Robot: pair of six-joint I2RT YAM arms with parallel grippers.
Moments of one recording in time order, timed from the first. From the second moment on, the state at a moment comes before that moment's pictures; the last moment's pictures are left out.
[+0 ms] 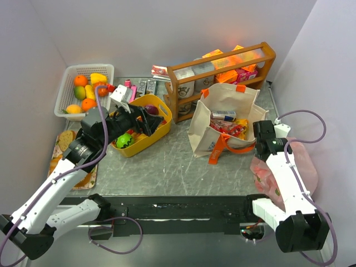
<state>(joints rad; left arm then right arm) -0.59 0.92 1.08 -0.21 0.17 -0.33 0.05 0.99 0.86 -1.01 0.61 0.54</state>
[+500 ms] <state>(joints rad) -0.59 0.90 1.11 -0.29 0.22 -0.33 0.05 0.72 1.53 -1.01 0.64 0.40</state>
